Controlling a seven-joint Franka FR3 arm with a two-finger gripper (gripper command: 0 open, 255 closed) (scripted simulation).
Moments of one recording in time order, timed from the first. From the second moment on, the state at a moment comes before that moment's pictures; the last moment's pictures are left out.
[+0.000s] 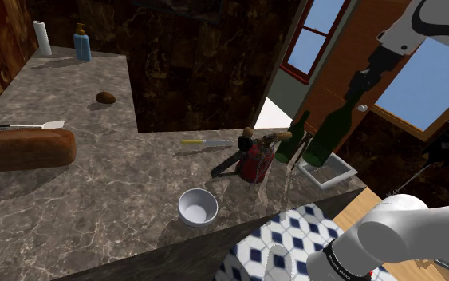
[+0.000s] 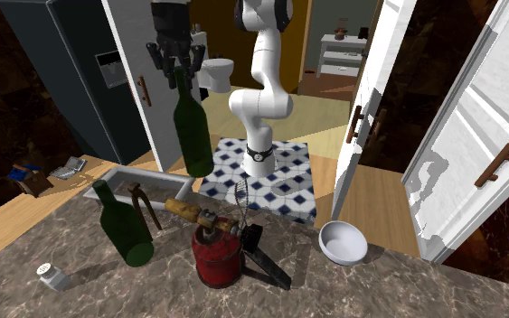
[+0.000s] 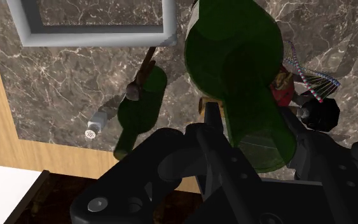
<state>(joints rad) -0.10 -0.69 -0.27 -2.07 -0.14 1.52 -0.18</state>
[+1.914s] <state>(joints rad) -0.09 -0.26 -0.79 -1.56 -0.09 1.46 -0.74</state>
